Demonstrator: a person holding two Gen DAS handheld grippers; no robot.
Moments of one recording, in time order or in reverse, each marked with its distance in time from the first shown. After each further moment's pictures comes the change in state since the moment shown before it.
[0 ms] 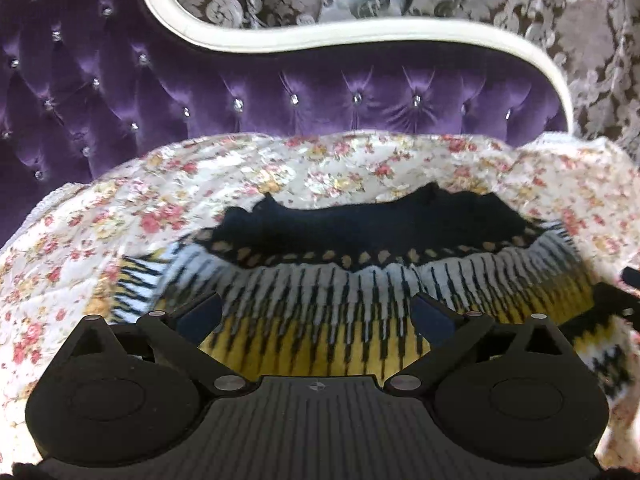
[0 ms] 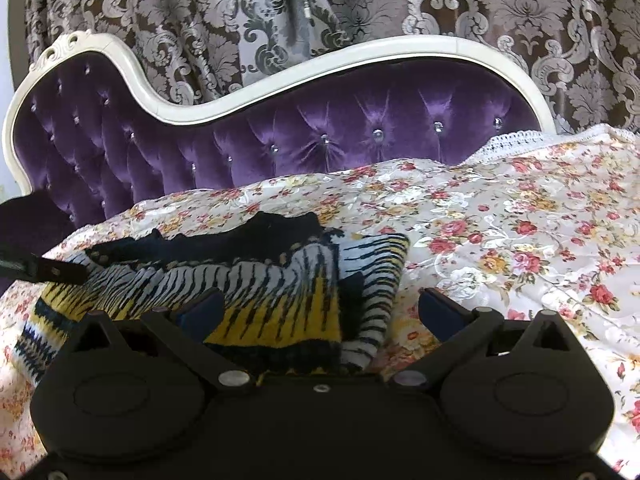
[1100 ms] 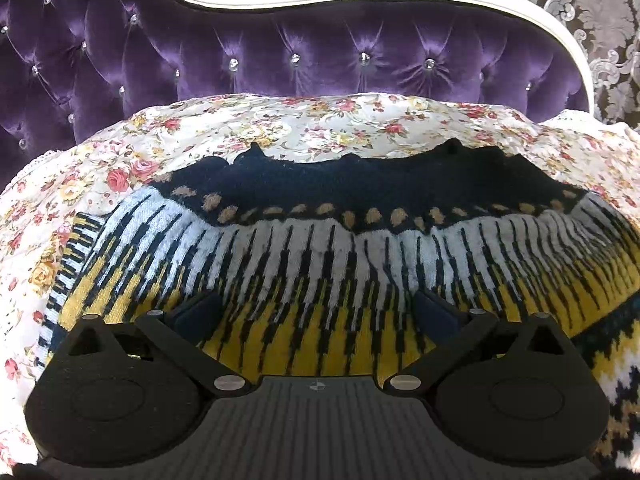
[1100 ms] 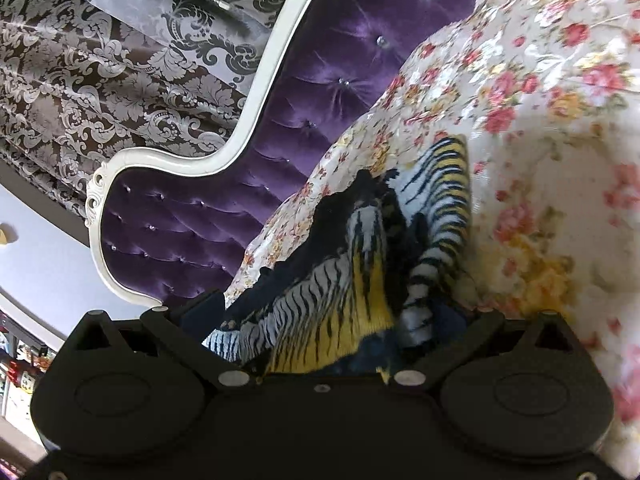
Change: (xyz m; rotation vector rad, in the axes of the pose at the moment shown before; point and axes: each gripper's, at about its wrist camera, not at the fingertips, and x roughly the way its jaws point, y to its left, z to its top) left arm 0.047 -0.003 -0.025 -0.038 0.029 0.010; right arm 0.061 -0.062 0.000 0.600 0.194 0.484
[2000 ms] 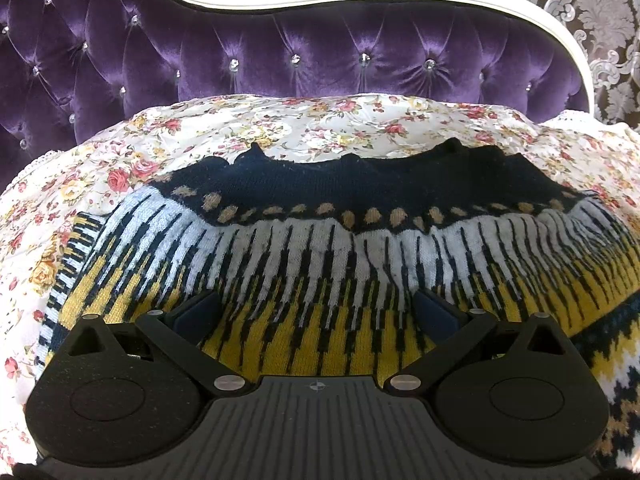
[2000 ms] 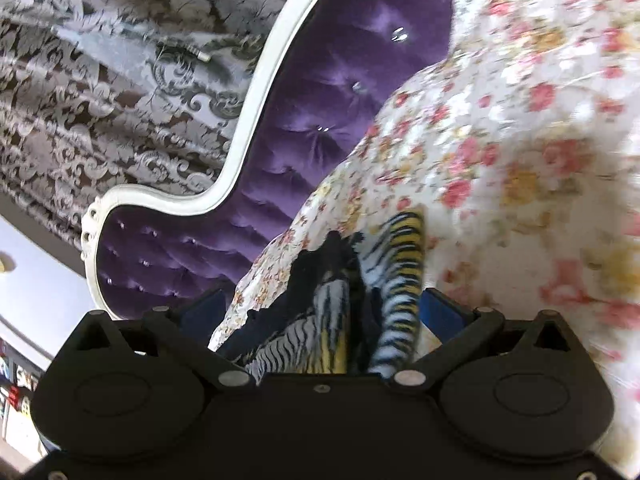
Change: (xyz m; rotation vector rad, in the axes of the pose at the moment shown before) left arm -0.001 -0.001 0.000 -0.002 -0.001 0.003; right arm -0.018 -0.018 0.020 0.010 -0.084 -0.021
